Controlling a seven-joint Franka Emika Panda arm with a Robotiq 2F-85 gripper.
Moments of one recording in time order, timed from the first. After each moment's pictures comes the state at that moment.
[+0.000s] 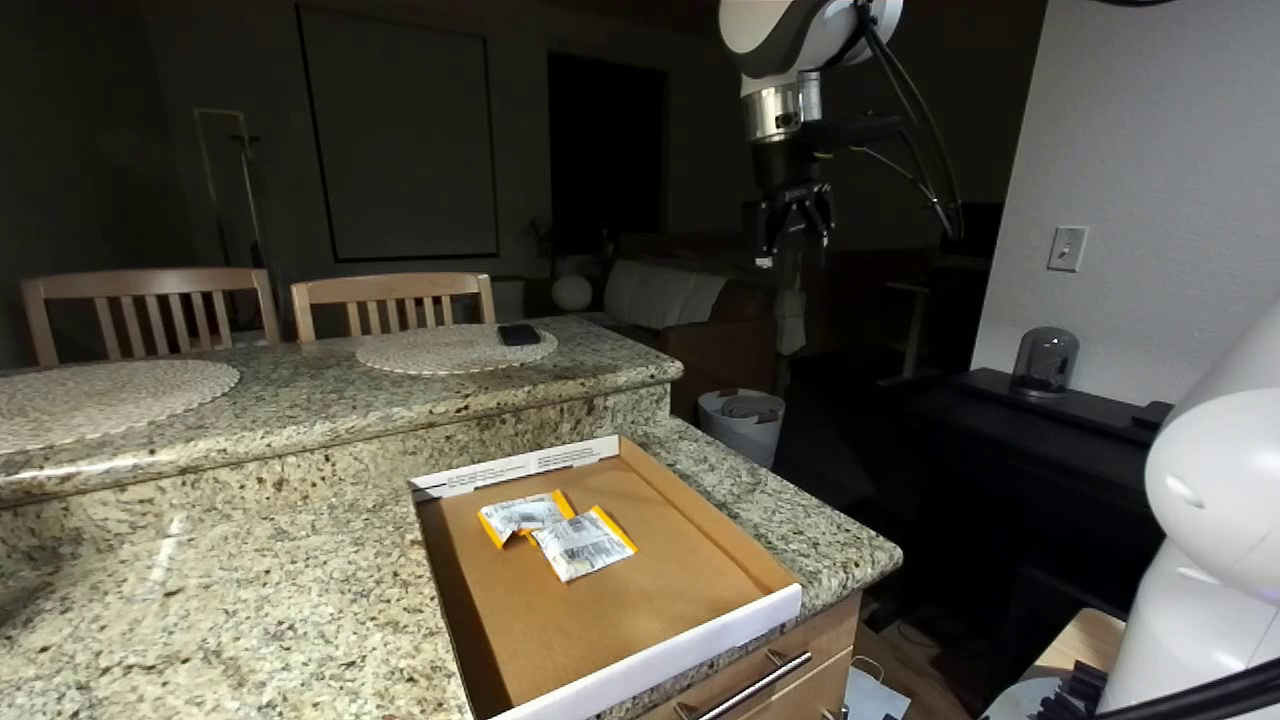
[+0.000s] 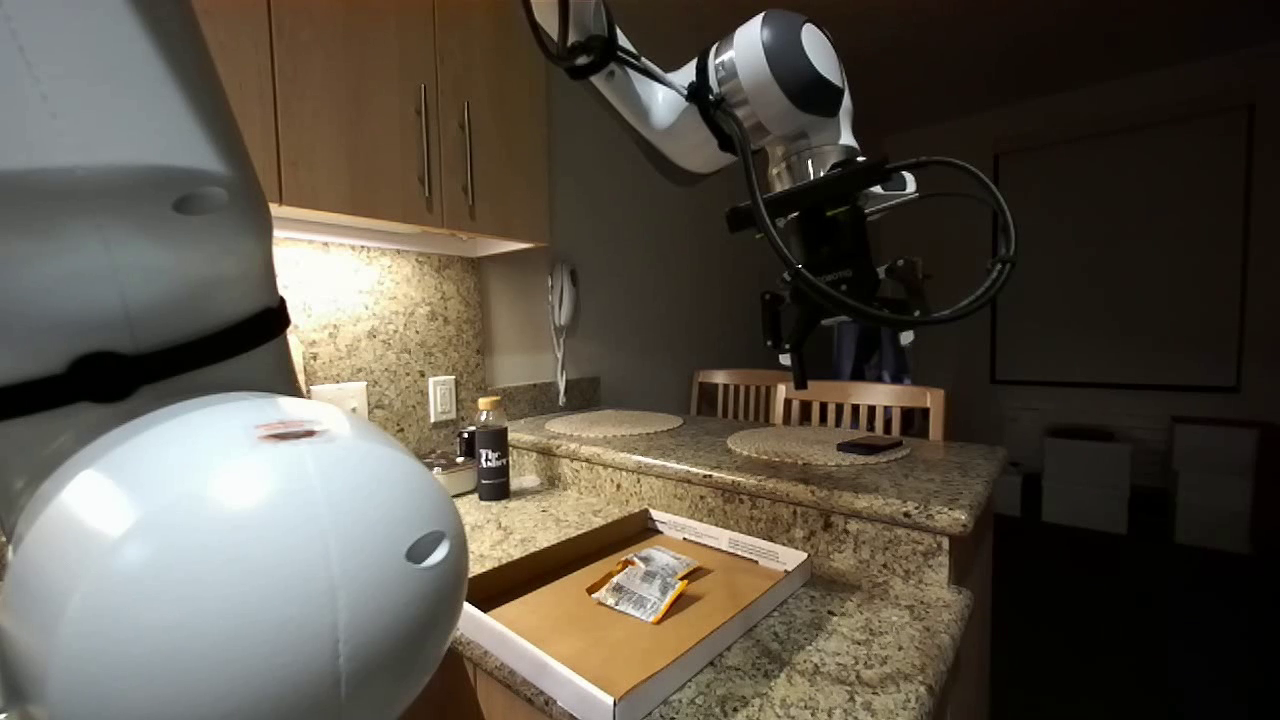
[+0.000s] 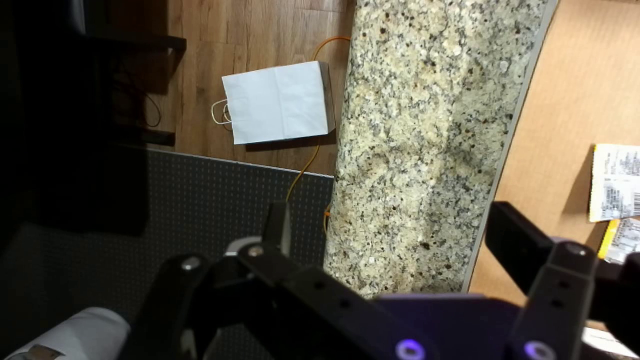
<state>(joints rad) -0.09 -0.28 -0.07 -2.15 -0.23 1.82 -0.12</state>
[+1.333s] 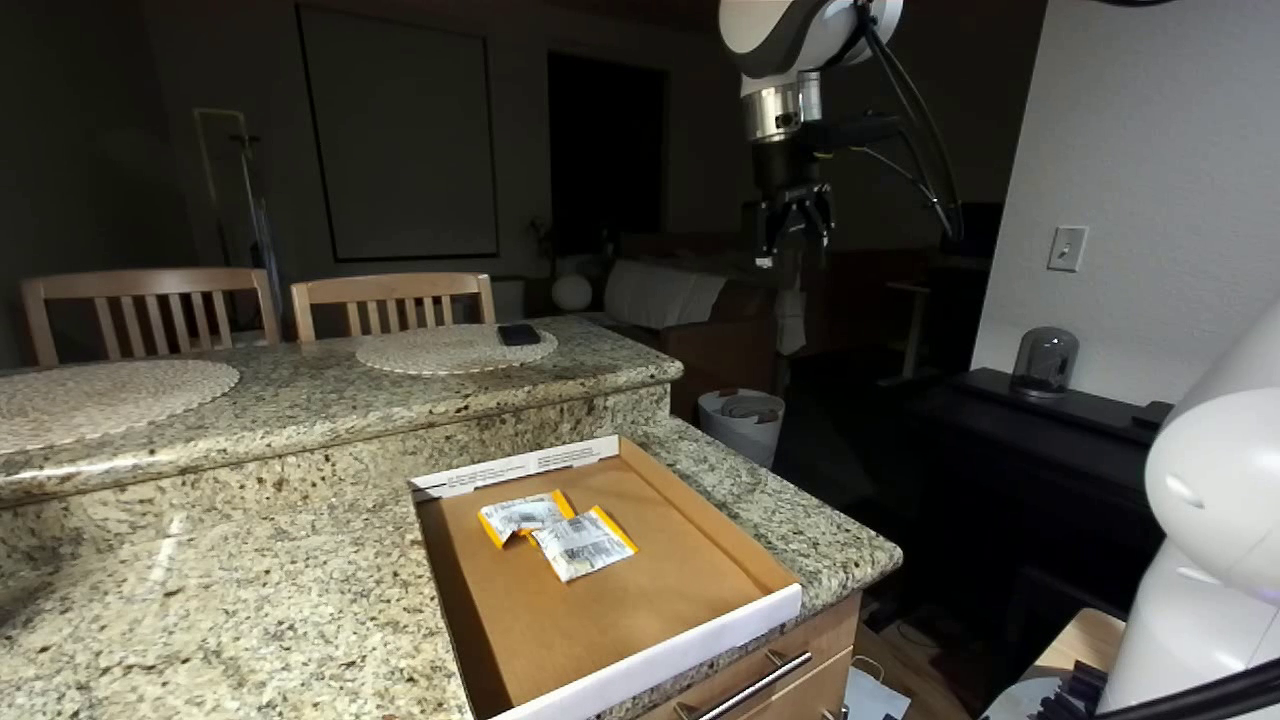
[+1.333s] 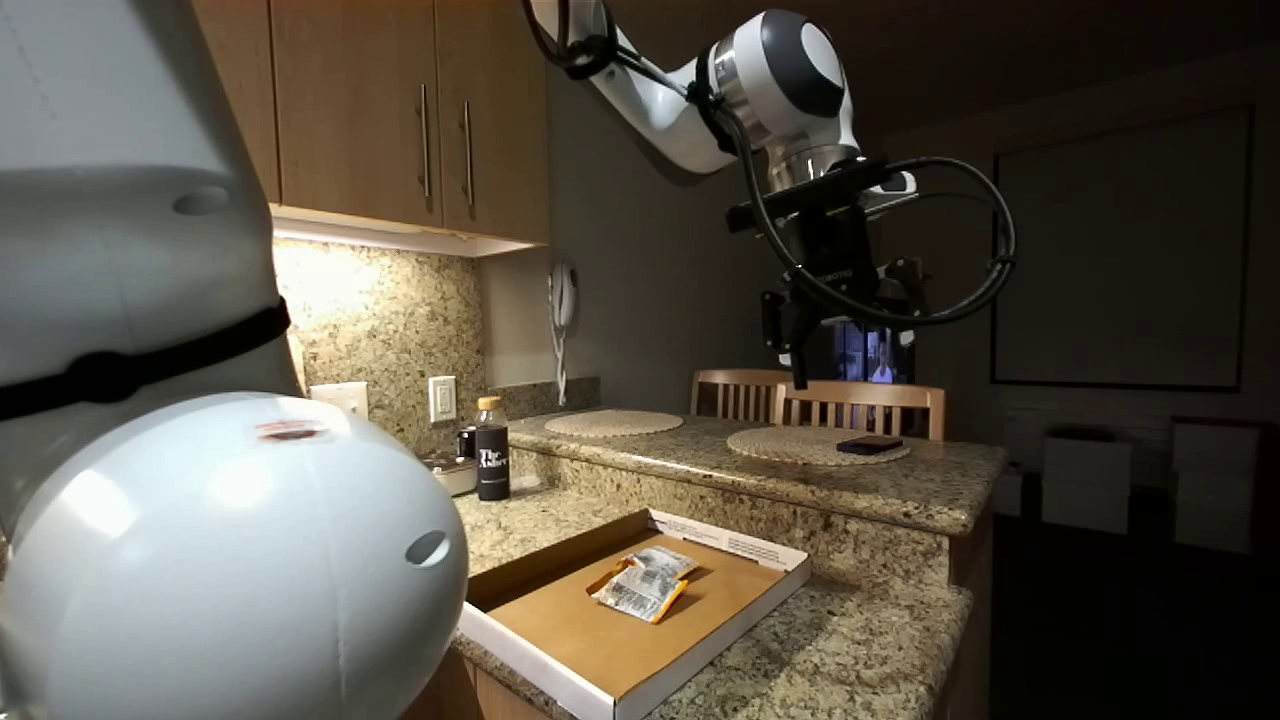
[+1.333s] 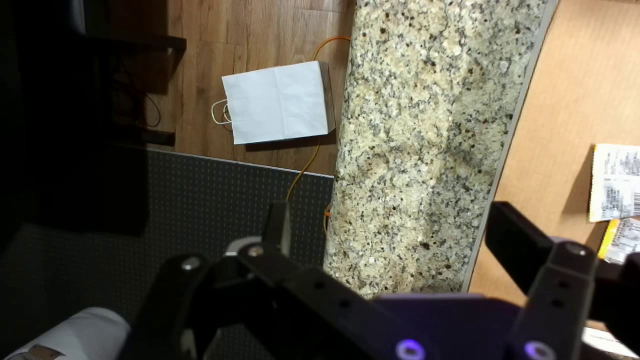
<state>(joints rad) -0.09 -0.28 -0.07 -2.15 -0.23 1.82 -0.12</state>
